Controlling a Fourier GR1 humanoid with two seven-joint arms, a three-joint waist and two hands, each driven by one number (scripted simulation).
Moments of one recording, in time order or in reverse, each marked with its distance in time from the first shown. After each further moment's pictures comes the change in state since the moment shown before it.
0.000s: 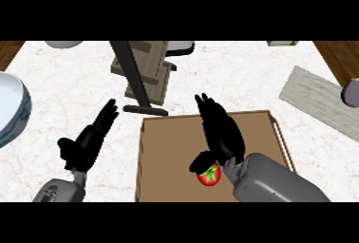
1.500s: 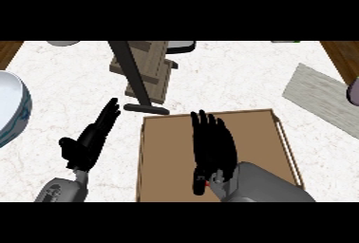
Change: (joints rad) left arm -0.004 -0.020 0.009 -0.011 -0.014 -0.009 0.005; right arm -0.017 0.080 -0.005 -0.133 0.054 0.414 0.376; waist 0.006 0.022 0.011
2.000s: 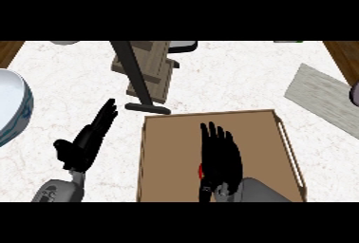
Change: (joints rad) left arm 0.011 0.010 0.016 0.000 0.002 -0.028 -0.017; right arm 0.168 0.027 -0.016 -0.008 0.140 -0.001 -0.001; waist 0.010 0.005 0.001
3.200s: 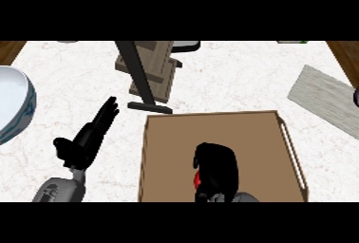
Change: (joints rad) left arm -0.009 -0.036 0.047 -0.005 -0.040 -0.049 0.012; right arm 0.198 0.155 -0.109 0.011 0.324 0.018 -0.173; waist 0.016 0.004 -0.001
